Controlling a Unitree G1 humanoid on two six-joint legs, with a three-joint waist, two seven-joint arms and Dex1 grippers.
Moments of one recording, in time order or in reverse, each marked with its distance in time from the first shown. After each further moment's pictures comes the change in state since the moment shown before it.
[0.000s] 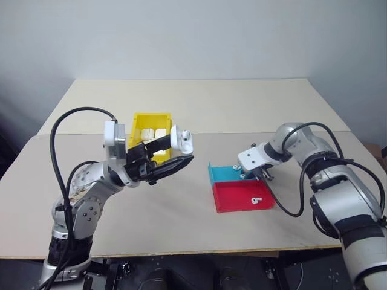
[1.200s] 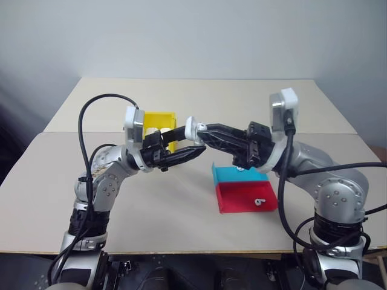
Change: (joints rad) left arm -0.207 -0.062 -0.082 0.243 0.053 -0.001 -0.129; right arm 0.560 0.165 -0.631 -1.634 1.396 1.494 -0.816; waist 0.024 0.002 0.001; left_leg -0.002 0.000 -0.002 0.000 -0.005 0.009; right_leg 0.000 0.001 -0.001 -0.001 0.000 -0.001
